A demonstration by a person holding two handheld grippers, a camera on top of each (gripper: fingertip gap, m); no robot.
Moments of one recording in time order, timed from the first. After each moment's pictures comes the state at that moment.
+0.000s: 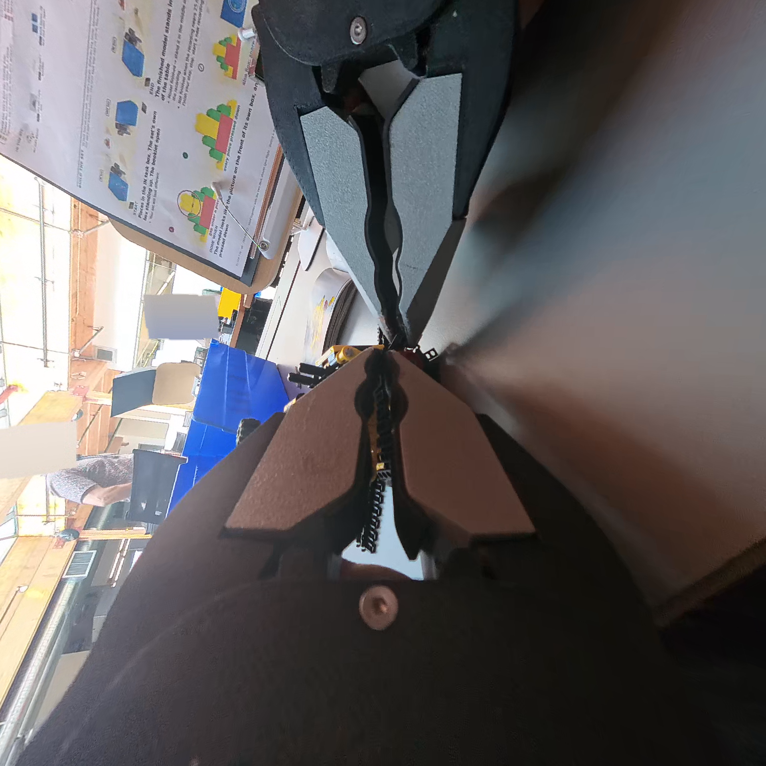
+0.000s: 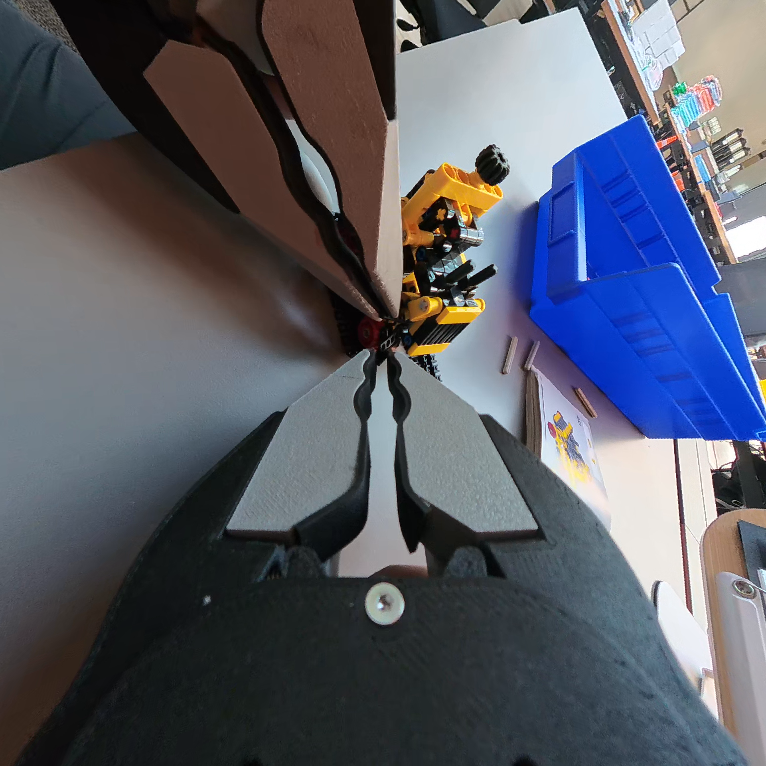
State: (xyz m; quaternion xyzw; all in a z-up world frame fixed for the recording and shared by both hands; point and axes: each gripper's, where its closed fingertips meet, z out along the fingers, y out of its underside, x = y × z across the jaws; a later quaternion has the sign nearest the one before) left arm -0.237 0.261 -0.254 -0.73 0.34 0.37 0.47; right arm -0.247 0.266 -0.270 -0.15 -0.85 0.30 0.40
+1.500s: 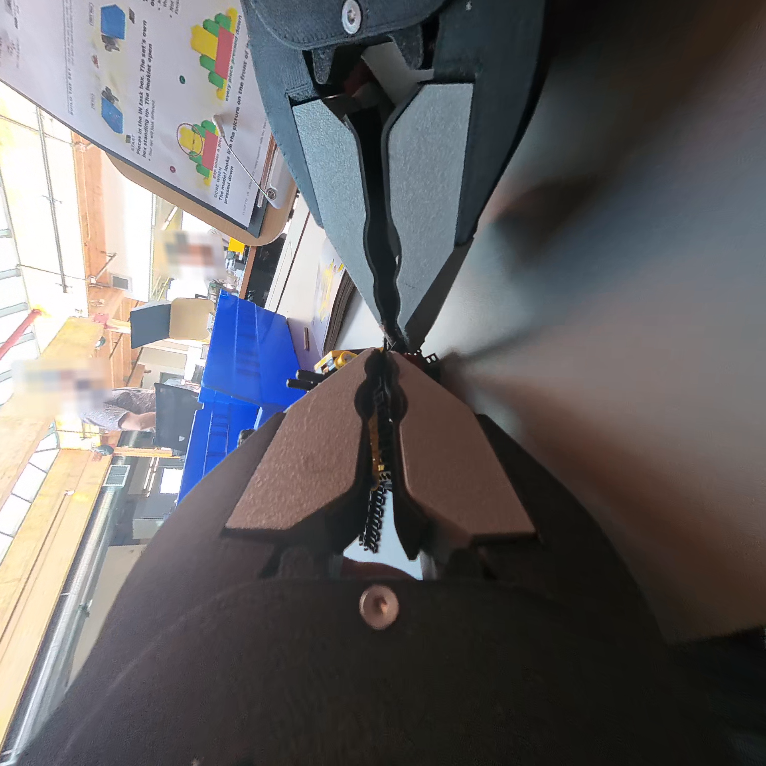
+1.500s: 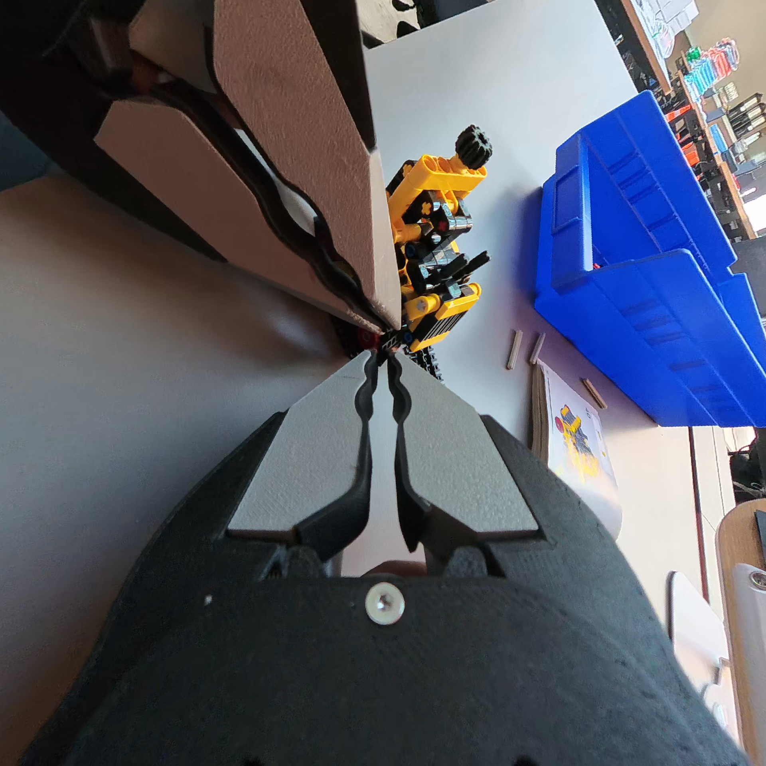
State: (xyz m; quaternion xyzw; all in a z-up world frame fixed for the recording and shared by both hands) left arm -0.240 0.265 -0.255 -0.76 0.28 0.42 0.41; right arm -0.244 0.268 -0.274 -0.17 -0.85 0.30 0.39
